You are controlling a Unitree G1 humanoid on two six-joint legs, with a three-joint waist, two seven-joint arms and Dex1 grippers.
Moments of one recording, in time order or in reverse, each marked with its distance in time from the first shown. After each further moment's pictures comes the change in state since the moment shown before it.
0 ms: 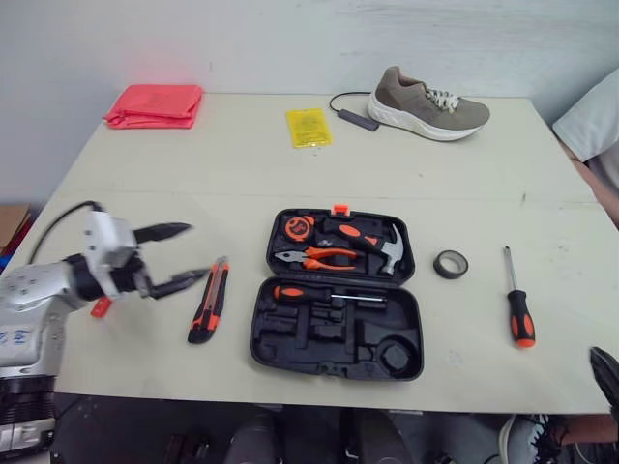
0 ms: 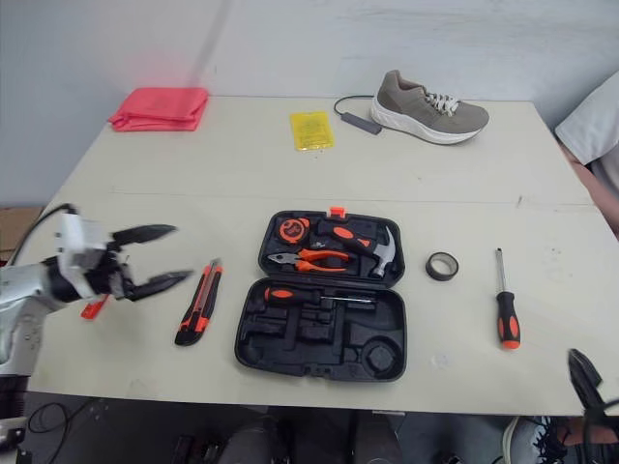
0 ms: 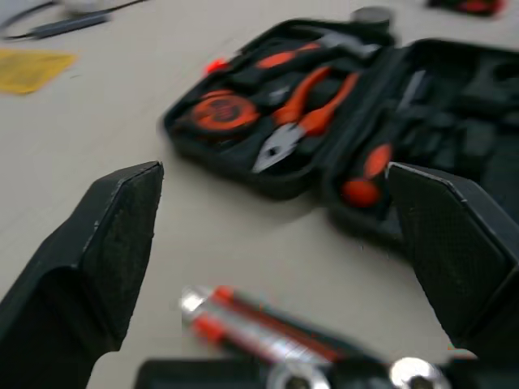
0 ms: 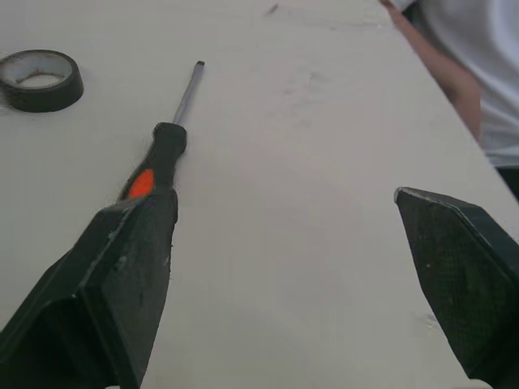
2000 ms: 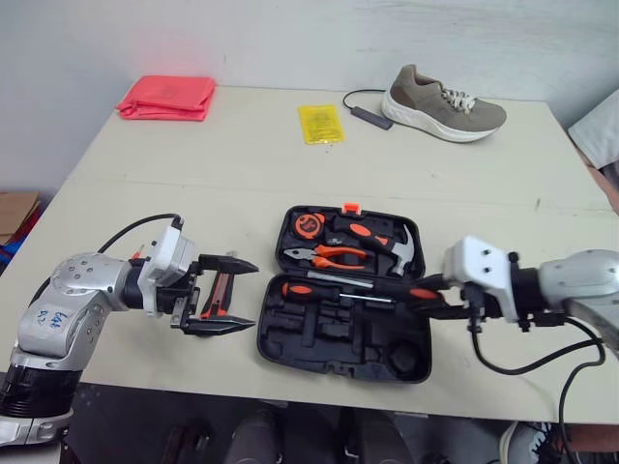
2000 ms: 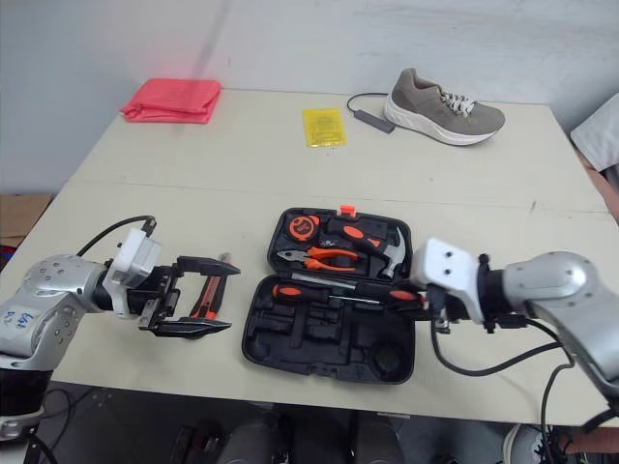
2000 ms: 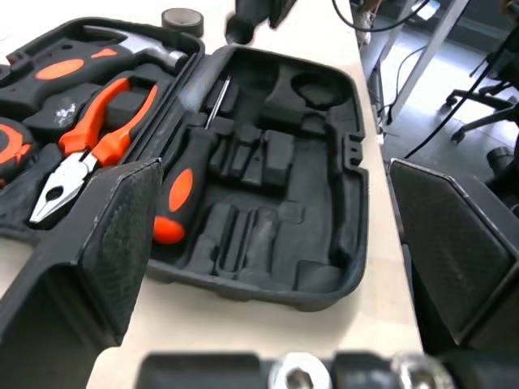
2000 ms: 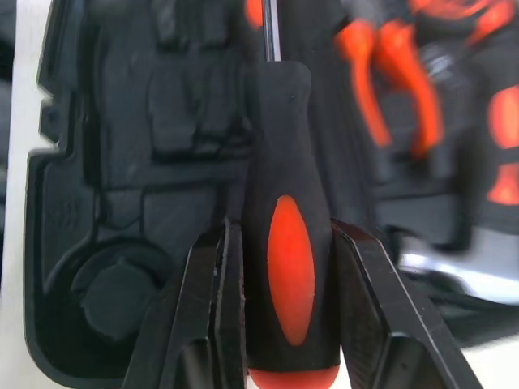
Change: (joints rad) left arm -0.037 0.038 -0.085 -0.081 -0.021 0.145 -0.164; right arm -1.049 -0.637 0.916 0.049 -0.258 0.317 0.683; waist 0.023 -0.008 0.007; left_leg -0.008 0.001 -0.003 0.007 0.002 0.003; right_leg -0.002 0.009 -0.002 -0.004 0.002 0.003
